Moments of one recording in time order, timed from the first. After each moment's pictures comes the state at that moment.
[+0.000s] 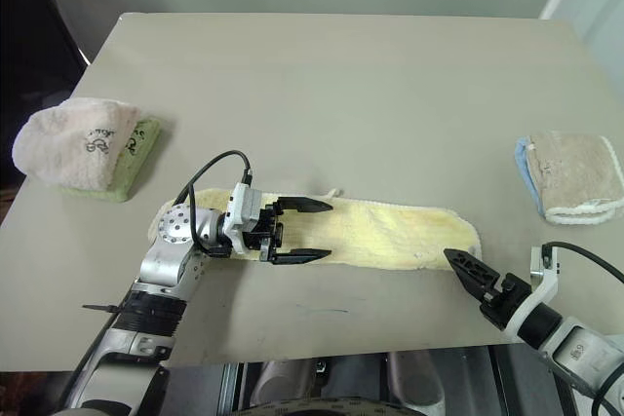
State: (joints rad) left arm -0.34 0.46 -0.11 0.16 -0.38 -0.07 -1.38; right arm 0.49 -0.69 -0.36 -0.46 1.96 0.82 -0.11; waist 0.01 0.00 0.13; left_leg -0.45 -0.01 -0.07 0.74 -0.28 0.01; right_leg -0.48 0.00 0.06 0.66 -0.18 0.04
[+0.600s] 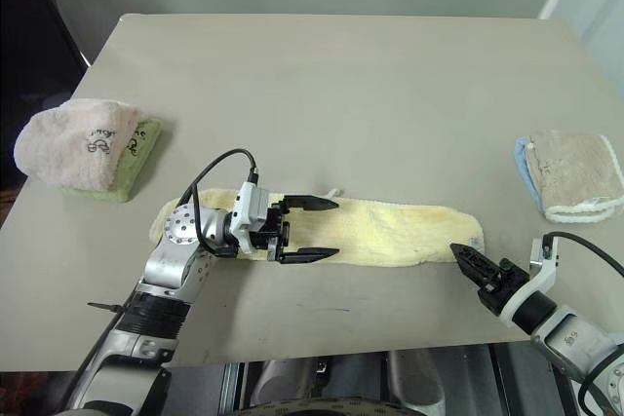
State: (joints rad) left arm -0.34 0.46 -0.13 0.09 -0.38 -0.04 -1.32; right arm 0.42 -0.63 -0.37 -0.42 1.96 0.81 -0.18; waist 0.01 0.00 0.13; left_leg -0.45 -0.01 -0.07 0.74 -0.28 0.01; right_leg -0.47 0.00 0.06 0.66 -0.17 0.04
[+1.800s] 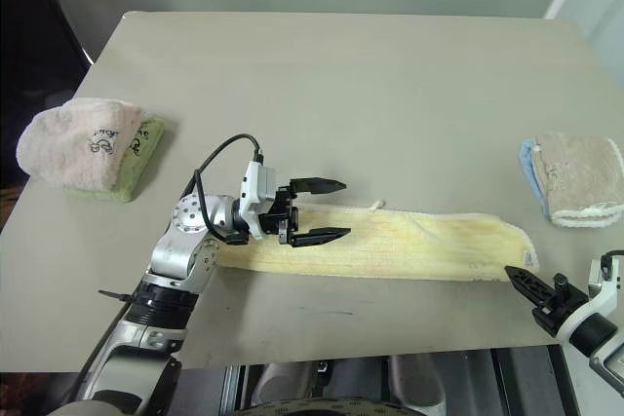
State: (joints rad) left arm -0.39 0.42 -0.13 0.07 -0.40 0.04 -1.24; right arm 0.55 -0.75 -0.57 -0.24 1.86 0.91 0.01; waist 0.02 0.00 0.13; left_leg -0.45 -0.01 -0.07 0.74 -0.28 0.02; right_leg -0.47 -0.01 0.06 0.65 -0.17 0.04
